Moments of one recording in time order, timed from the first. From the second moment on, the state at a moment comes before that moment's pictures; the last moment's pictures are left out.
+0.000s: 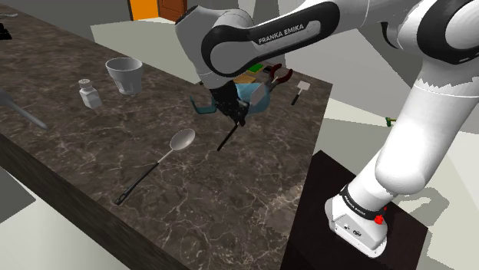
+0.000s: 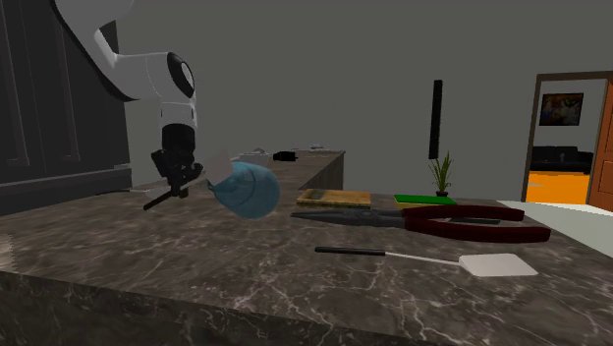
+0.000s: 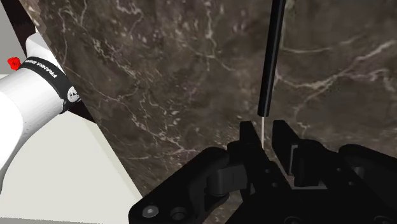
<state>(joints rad) 0.06 0.24 0.58 -1.83 -0.29 1.52 2.03</state>
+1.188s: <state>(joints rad) 0.06 0.21 0.59 -1.74 -0.28 1.40 2.00</state>
